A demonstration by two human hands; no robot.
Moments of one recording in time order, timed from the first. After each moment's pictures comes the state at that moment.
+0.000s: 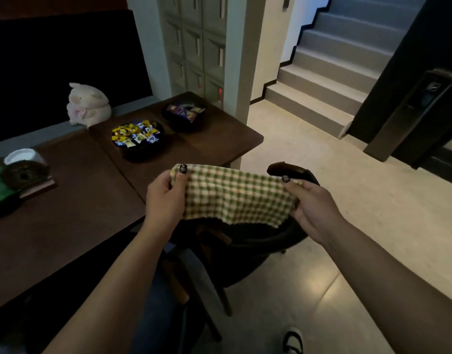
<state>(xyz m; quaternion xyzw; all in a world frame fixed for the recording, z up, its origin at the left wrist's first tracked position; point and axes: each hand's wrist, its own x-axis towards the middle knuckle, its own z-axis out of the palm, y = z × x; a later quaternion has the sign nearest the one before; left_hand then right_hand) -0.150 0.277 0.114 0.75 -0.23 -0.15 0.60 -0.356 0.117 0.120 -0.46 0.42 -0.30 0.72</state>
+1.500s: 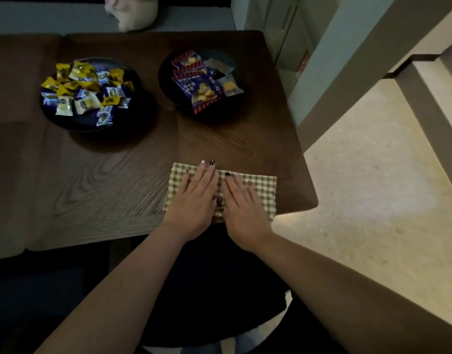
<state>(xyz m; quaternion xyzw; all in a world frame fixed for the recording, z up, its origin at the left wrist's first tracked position) 0.019 -0.074 -0.117 0.93 -0.35 -0.09 0.04 -0.050 -0.220 -0.127 -1.00 -0.02 0.05 0.06</state>
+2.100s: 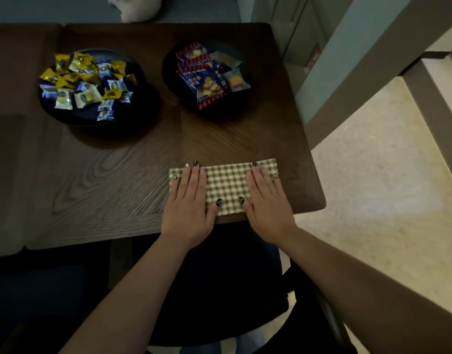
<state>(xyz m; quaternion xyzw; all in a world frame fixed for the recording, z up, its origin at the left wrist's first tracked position) 0.007 -0.062 -0.131 0.96 -0.25 -0.08 0.07 -0.047 -0.258 -0.121 -0.99 0.01 0.06 0.11</state>
